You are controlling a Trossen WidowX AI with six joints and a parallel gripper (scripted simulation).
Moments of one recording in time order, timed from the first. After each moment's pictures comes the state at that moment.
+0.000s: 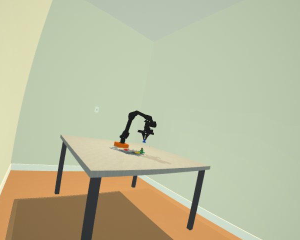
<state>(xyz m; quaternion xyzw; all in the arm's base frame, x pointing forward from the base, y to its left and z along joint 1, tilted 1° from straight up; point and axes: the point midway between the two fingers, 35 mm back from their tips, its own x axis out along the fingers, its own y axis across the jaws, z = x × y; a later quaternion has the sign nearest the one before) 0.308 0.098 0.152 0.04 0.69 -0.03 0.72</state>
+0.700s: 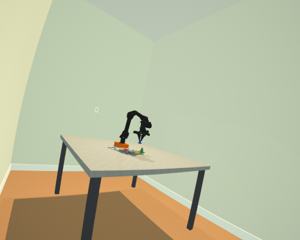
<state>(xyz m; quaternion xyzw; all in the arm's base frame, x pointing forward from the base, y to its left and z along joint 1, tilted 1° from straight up) 0.302 0.047 0.133 0.04 0.69 -0.04 0.72</state>
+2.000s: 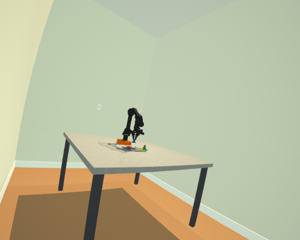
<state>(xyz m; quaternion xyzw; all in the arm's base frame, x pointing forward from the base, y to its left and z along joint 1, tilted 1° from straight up) 0.265 -0.036 0.095 0.04 0.69 -0.04 0.72</state>
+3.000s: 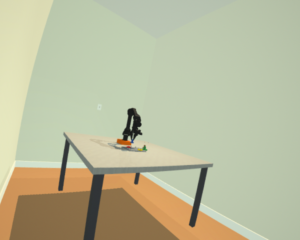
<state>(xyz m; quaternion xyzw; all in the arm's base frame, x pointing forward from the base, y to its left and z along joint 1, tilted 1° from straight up) 0.253 -0.051 0.087 0.04 0.69 -0.04 0.72</state>
